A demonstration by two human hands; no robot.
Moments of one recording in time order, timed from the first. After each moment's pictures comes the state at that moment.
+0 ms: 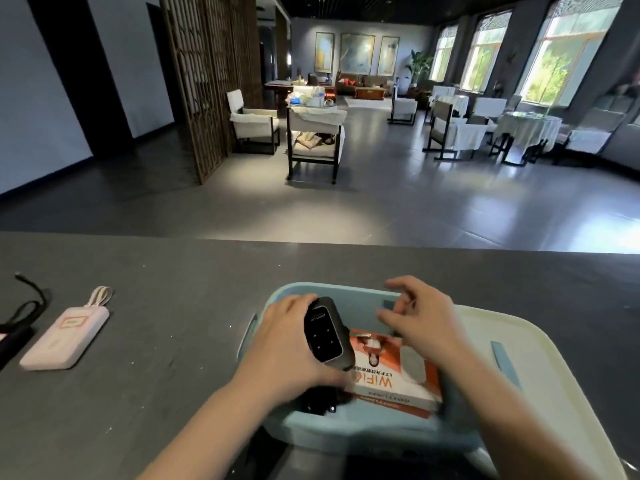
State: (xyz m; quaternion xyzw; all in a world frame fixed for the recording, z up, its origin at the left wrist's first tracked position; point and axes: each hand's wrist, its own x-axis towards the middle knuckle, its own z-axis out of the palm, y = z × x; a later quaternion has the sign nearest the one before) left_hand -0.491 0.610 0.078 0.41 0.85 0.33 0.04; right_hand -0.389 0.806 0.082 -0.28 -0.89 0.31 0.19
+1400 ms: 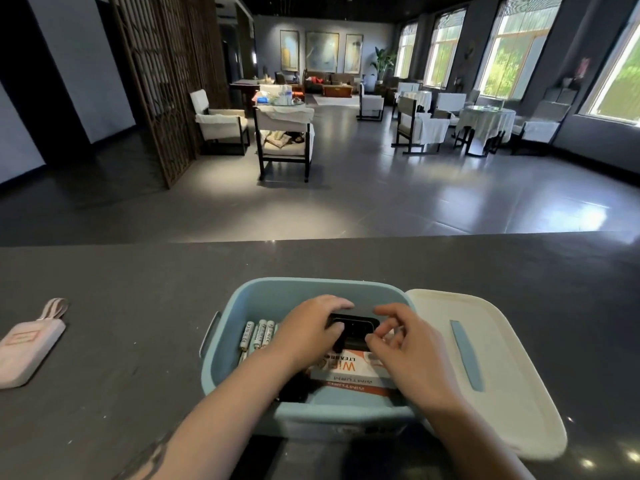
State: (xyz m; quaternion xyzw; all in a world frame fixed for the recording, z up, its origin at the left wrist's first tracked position) left_hand -0.480 0.699 0.048 0.53 0.78 0.32 0.09; right_hand -0.318 0.779 0.062 -0.33 -0.82 0.38 0.26
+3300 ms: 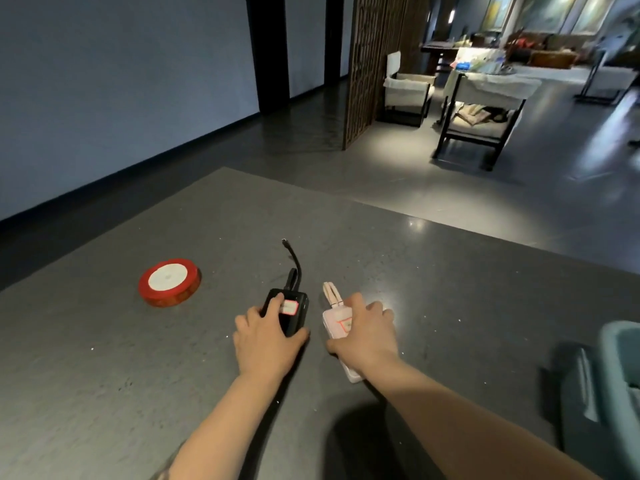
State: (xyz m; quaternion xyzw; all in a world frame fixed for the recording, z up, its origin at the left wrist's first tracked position) left_hand -0.703 0.280 -0.057 -0.05 0.97 0.23 -0.04; right_hand -0.679 0.438 -0.038 -0.15 -0.96 0.24 -0.01
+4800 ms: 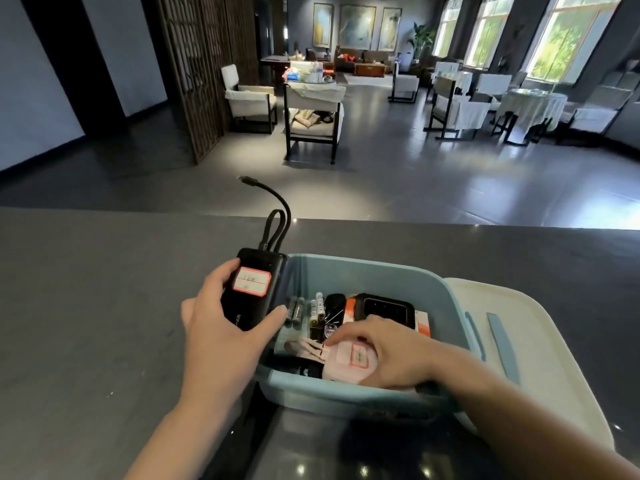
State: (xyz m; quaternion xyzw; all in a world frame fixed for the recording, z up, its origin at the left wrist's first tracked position) left_hand -0.474 0.563 0.059 0.22 0.78 0.58 -0.09; right_hand -0.375 0.790 0.041 0.02 -0.96 0.26 -0.10
